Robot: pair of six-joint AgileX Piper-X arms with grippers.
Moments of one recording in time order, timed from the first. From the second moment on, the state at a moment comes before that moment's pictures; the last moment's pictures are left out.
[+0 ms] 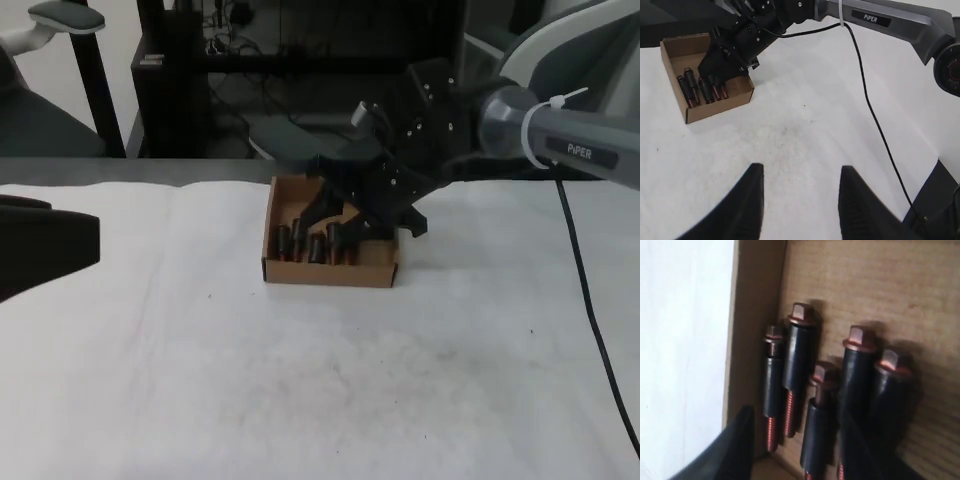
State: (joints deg) left arm -10.5 35.0 -49.3 49.0 37.4 -3.5; right arm 21.4 132.3 -107.3 38.4 -28.5 29.2
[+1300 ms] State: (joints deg) left arm -10.5 14.7 -48.4 59.9 34.5 -2.6; right arm 31.2 43.7 -44.7 37.8 -11.9 23.9
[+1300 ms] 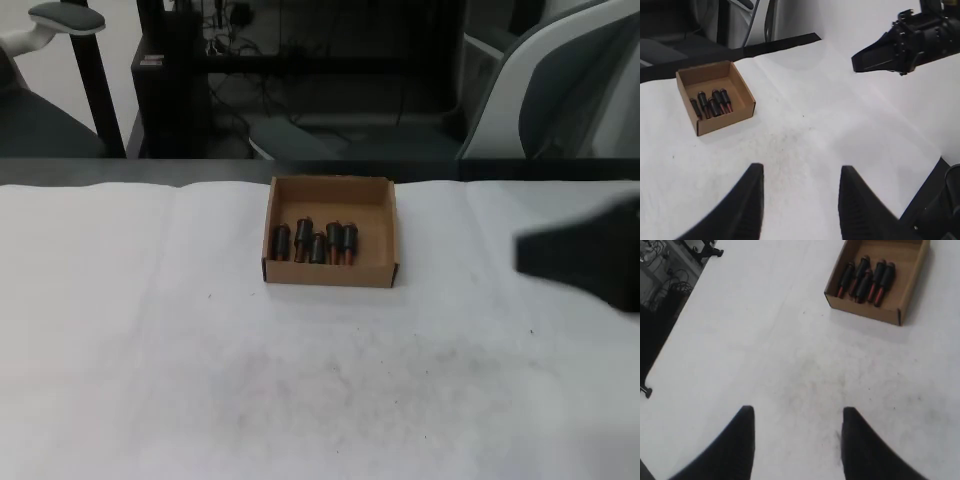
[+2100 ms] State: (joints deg) left arm -10.5 0.0 -13.3 34.3 35.3 -24.1; right arm 34.4 1.8 -13.6 42.1 -6.5 35.5
